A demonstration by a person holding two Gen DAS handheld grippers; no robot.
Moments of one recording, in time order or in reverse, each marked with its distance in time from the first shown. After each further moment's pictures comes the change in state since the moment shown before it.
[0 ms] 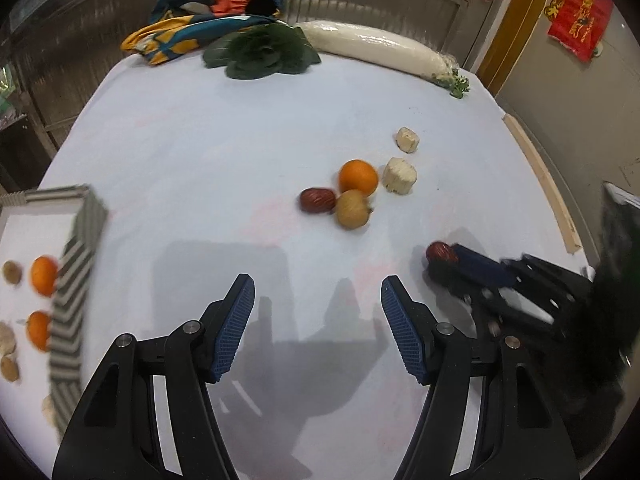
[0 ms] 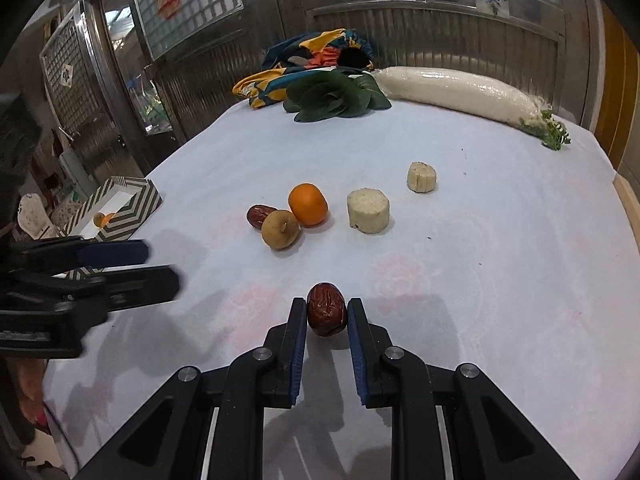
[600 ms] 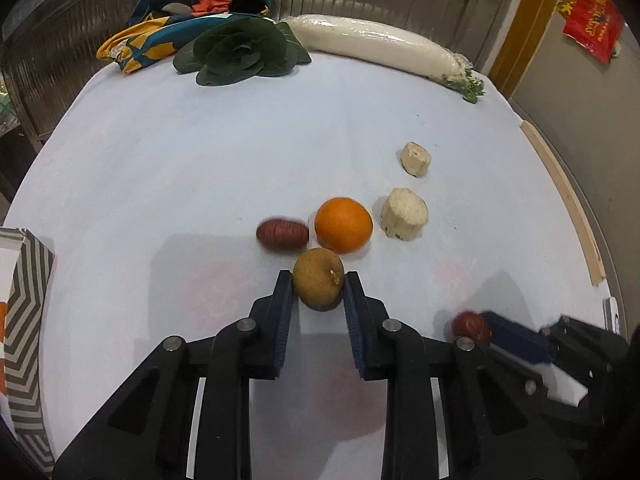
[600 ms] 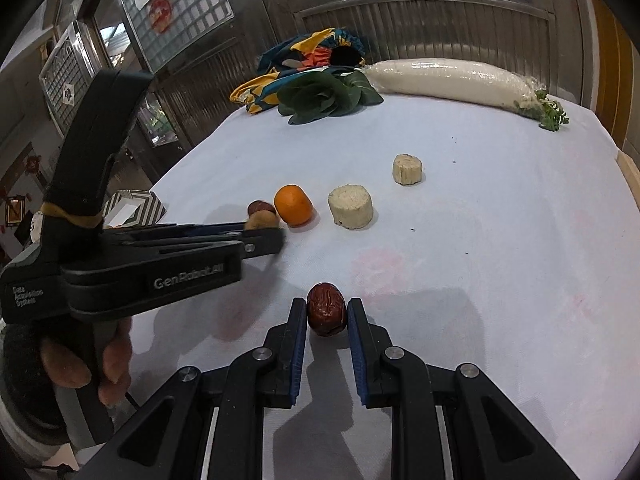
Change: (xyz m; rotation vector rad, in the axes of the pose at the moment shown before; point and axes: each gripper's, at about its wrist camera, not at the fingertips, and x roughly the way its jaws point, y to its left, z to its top) left arm 0.047 -0.015 0.028 0.000 -0.024 0.015; right arm -0.002 -0.022 -0.001 0.057 0.003 0.062
